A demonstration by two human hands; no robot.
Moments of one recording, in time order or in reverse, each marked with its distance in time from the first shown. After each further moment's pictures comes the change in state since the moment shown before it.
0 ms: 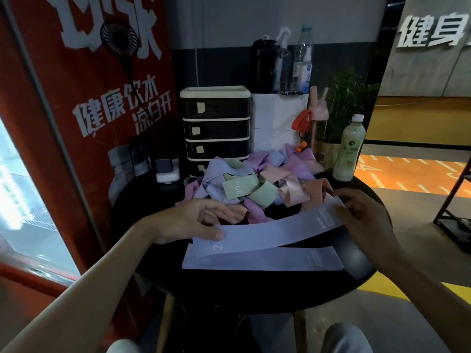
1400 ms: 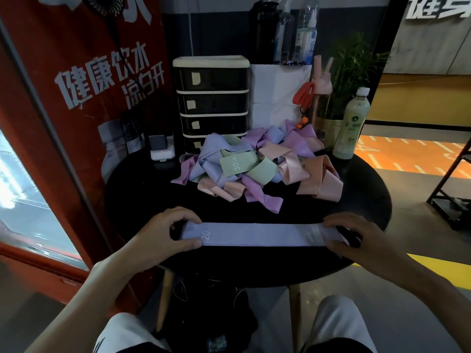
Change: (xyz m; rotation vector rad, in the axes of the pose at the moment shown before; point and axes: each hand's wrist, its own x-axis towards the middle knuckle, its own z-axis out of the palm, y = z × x) left_hand -0.041 -0.088 0.023 0.416 0.476 0.115; right_hand -0.054 0.041 -0.017 -0.252 -0.477 -0.023
